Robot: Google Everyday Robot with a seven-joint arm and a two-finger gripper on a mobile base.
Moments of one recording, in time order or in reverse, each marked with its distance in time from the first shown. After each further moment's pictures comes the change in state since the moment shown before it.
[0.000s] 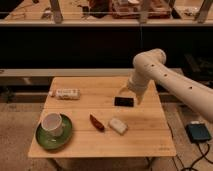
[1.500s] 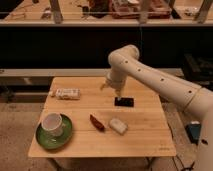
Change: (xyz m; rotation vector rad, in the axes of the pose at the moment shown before) arm 0.003 -0.093 0.019 0.048 0.000 0.005
